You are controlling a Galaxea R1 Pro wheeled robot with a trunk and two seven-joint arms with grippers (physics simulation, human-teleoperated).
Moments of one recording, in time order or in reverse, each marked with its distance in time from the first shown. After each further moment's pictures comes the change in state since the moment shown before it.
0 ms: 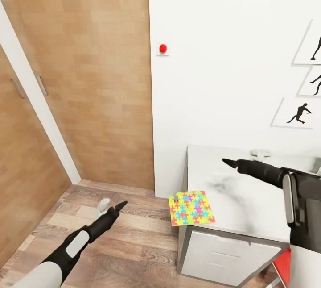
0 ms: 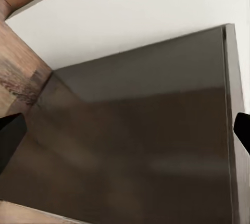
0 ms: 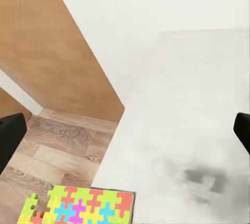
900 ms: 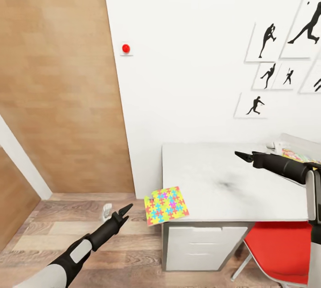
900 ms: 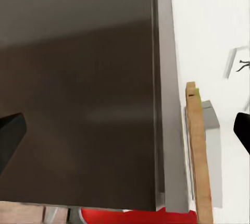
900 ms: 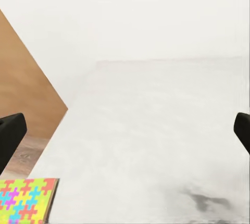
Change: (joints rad) left arm -0.023 -0.032 -0.002 0.162 0.000 0.017 -0.326; right arm -0.020 -0.106 -0.047 -0.036 -0.003 -0.032 0.131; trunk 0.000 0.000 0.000
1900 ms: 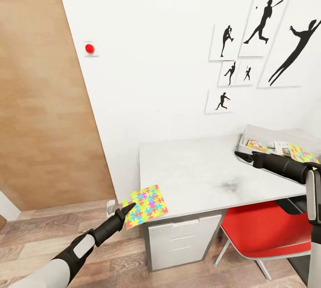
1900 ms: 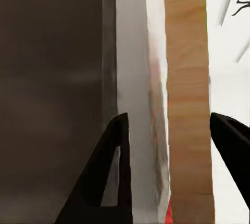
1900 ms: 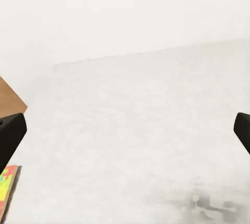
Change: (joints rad) left arm -0.024 -0.013 0.003 -0.007 -0.037 0.047 -0.015; right arm -0.001 -0.002 0.001 0.000 0.000 0.001 0.004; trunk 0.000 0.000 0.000
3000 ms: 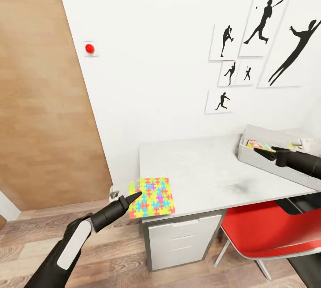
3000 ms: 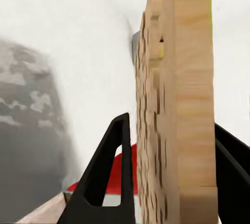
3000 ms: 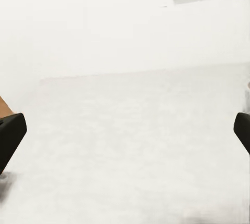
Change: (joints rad) left arm 0.262 0.025 -0.010 -0.882 0.002 0.267 0.335; right arm 0.002 -0.107 -0.108 0.001 0.001 -0.053 0.134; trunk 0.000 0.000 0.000
